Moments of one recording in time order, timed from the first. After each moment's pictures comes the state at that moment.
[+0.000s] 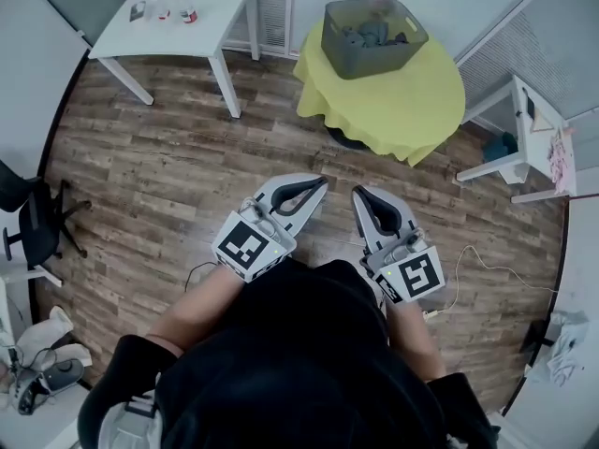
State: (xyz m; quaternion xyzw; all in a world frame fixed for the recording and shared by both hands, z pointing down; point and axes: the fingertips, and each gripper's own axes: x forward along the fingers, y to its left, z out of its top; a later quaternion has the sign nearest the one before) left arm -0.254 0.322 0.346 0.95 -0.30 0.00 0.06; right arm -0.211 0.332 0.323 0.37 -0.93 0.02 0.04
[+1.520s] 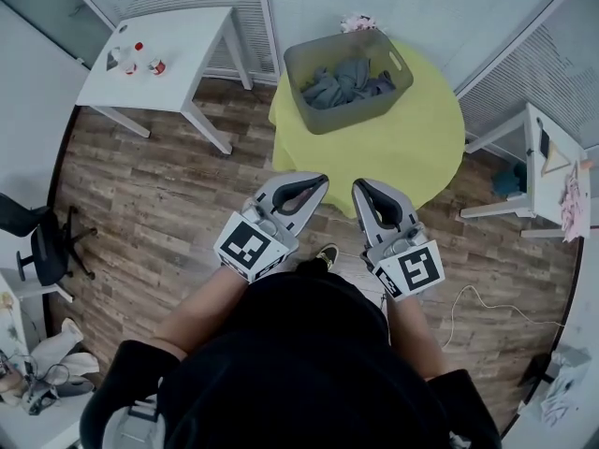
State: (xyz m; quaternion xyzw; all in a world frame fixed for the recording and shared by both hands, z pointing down) left arm -0.102 0.060 0.345 0.95 -0.32 0.04 0.04; right arm -0.057 0.060 0.330 0.37 -0.93 0.03 0.01
